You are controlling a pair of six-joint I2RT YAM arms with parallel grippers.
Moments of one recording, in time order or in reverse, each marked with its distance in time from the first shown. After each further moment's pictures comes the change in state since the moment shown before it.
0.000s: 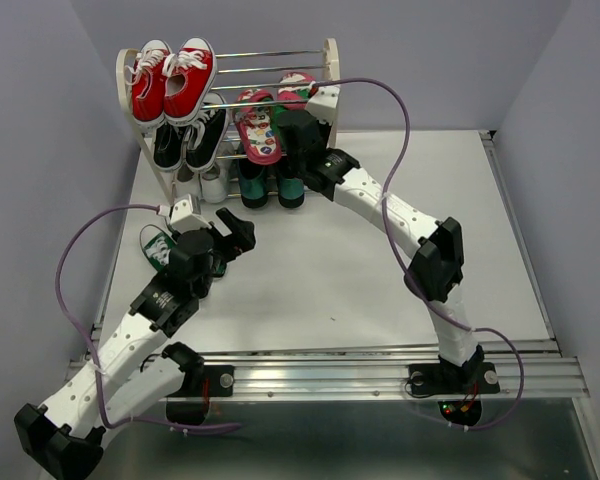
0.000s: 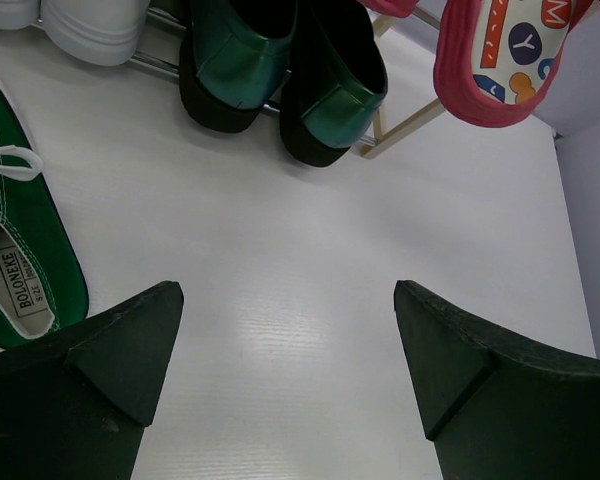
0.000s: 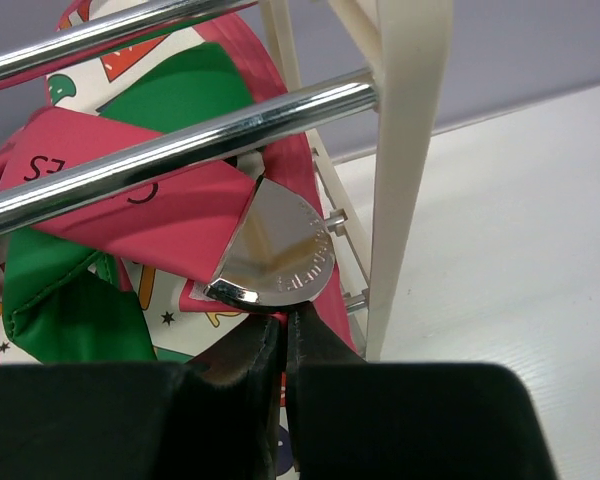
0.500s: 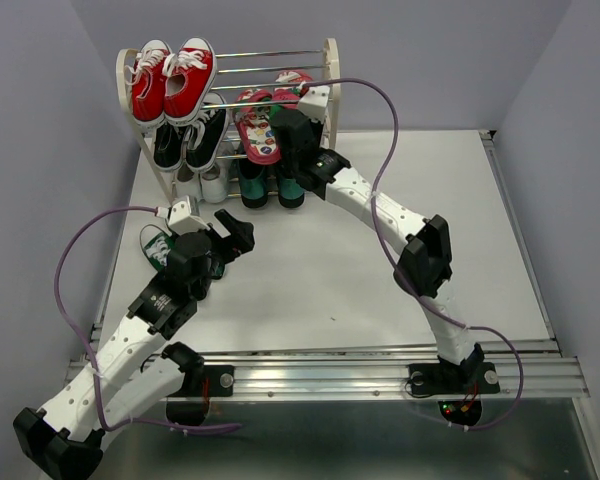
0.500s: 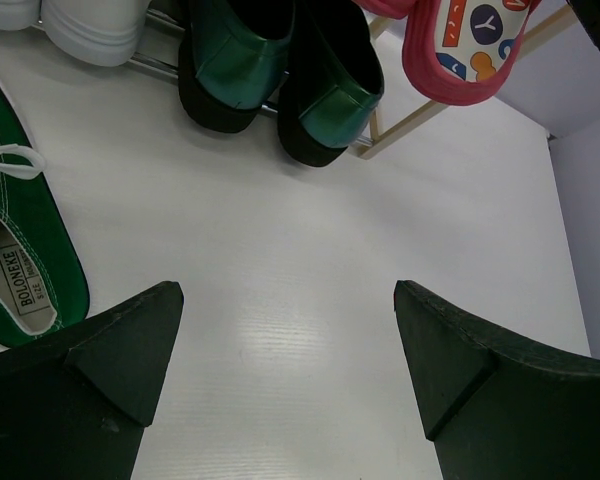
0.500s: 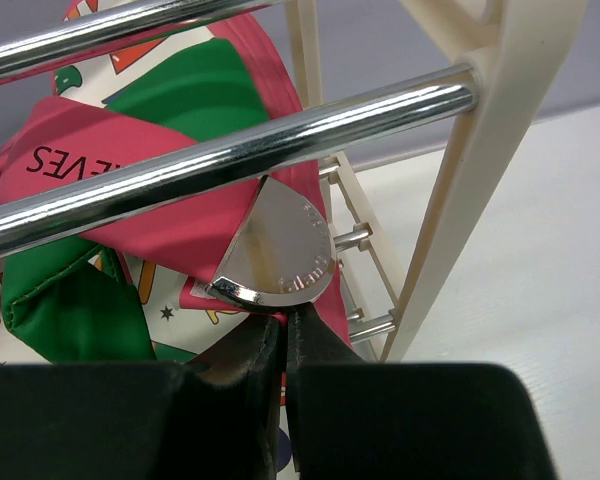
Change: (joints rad) left arm 0.000 -0.030 -0.009 -0.006 0.002 0.000; right arm 0.000 0.105 0.107 0.052 0.009 -0.071
